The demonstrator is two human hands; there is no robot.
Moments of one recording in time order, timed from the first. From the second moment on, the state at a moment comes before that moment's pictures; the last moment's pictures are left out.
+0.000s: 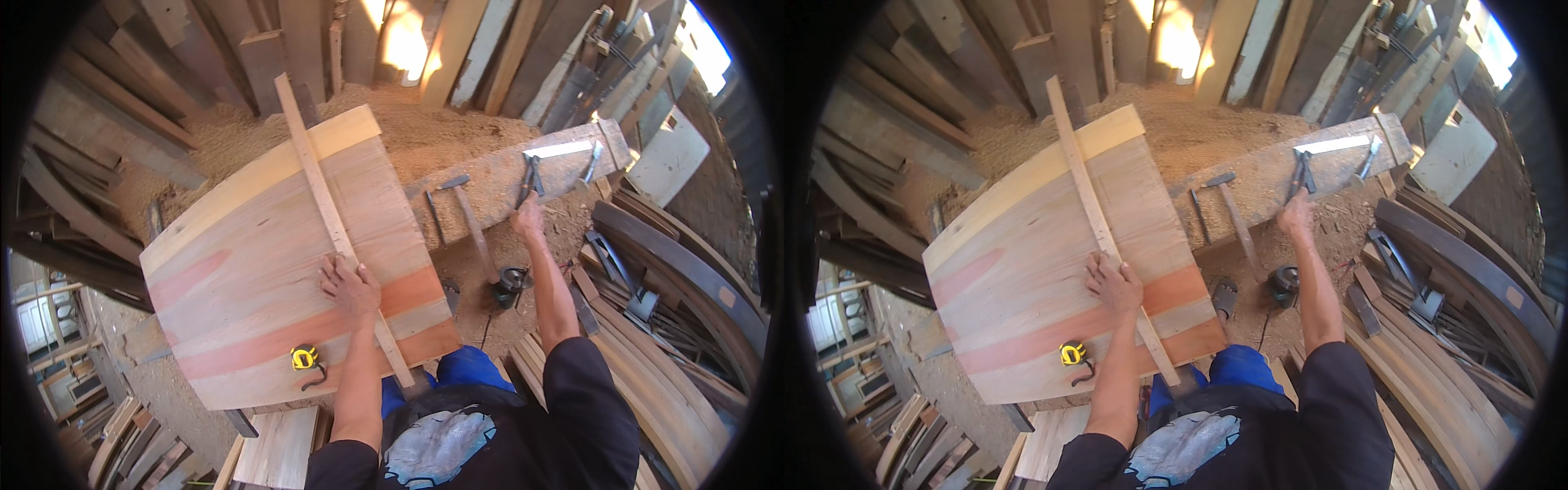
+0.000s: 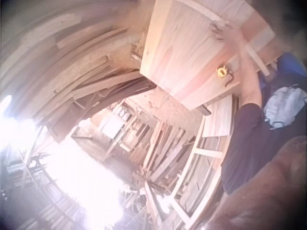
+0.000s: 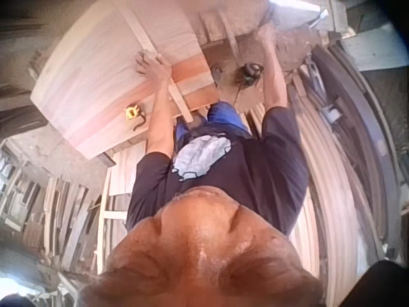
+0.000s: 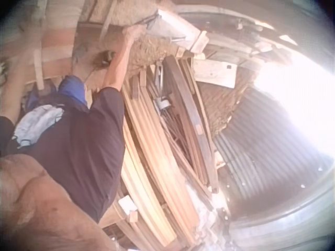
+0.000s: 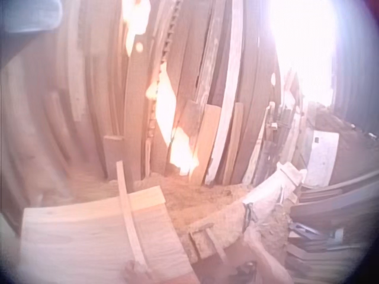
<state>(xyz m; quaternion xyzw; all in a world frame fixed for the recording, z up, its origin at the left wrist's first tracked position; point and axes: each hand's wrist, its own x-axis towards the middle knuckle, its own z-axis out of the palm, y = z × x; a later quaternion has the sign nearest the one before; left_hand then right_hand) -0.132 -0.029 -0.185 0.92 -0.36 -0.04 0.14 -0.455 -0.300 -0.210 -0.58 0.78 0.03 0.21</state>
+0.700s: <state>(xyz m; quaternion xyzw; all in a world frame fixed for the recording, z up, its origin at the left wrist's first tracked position) -0.126 -0.024 -0.183 0.92 -0.34 -0.06 0.21 -0.273 -0.174 -0.056 -0.26 0.37 0.04 0.89</state>
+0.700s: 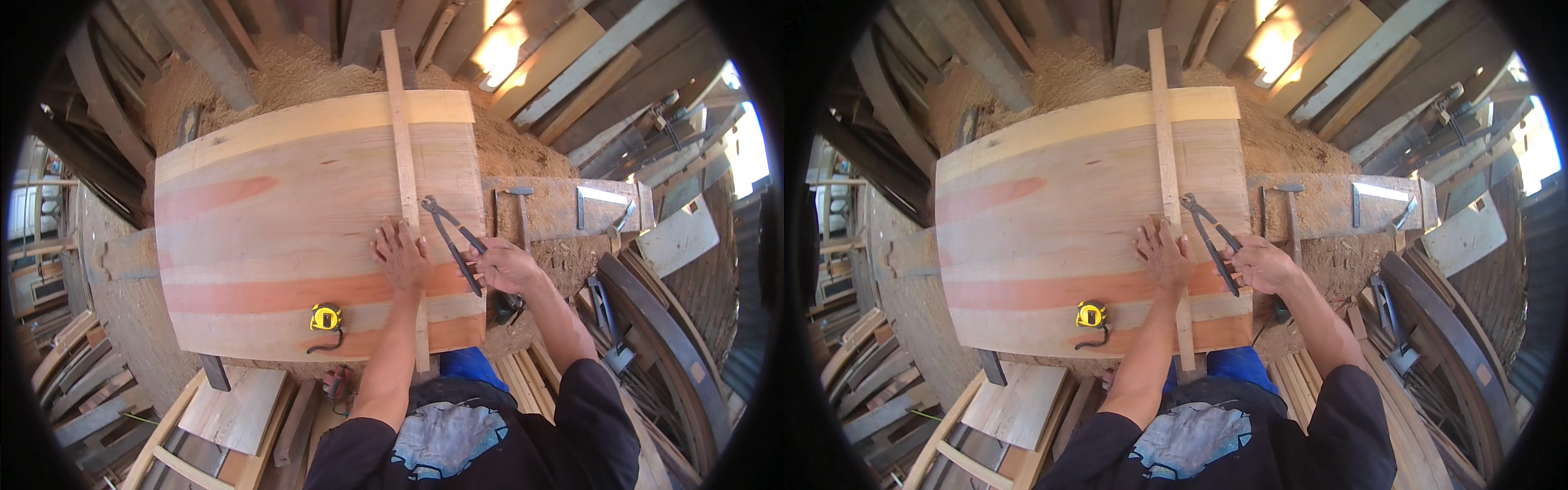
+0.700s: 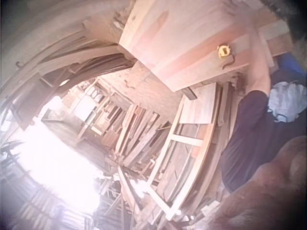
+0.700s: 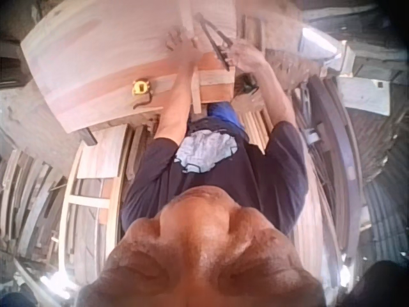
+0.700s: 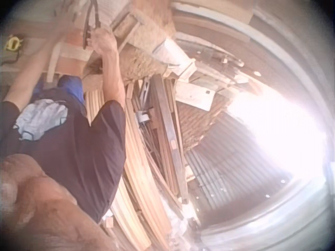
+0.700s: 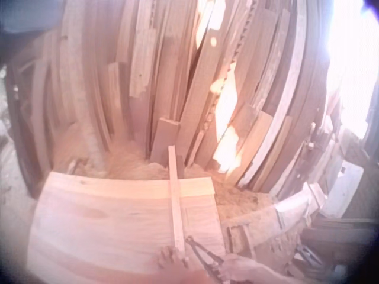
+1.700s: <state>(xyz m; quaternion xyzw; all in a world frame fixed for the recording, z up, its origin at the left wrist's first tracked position) -0.120 -0.021 -0.175 0.90 -0.31 -0.13 0.28 -0.156 -0.187 -0.039 -0.25 0.47 0.24 0.81</state>
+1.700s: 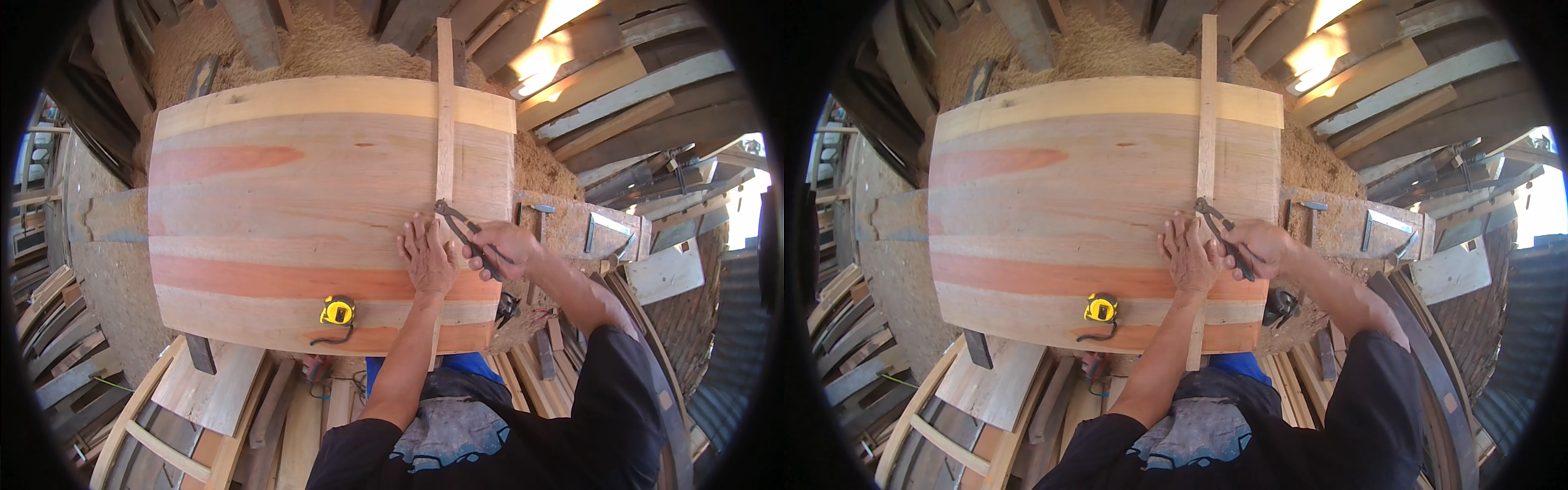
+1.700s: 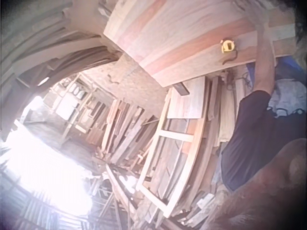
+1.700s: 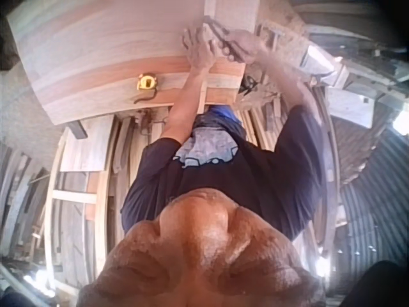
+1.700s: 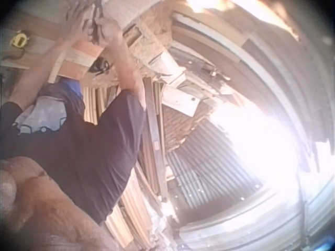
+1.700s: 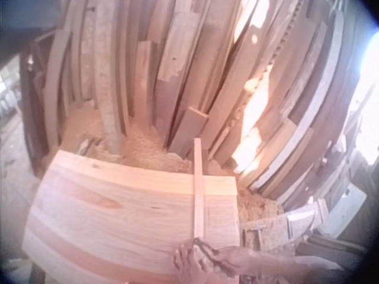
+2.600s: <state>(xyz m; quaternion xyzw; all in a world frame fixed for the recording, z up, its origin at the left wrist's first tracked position) -0.120 -0.020 -0.176 0.90 -0.33 -0.11 0.25 -0.161 -0.207 -0.038 -0.34 0.44 0.29 0.78</state>
